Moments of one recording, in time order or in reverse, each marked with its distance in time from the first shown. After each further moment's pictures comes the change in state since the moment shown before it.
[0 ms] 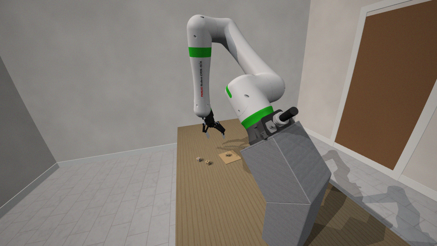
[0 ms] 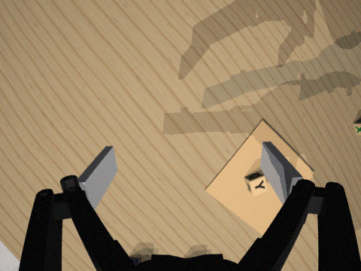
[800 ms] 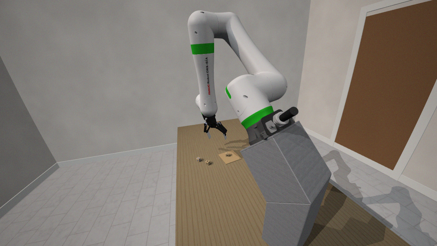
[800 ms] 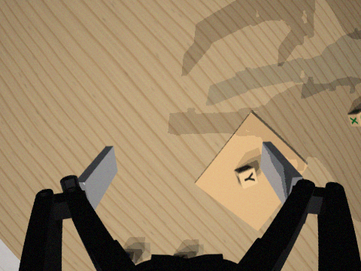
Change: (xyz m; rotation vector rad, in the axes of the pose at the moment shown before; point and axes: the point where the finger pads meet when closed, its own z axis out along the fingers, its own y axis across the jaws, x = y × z) arm -0.011 0.020 -0.006 0.016 0.014 0.029
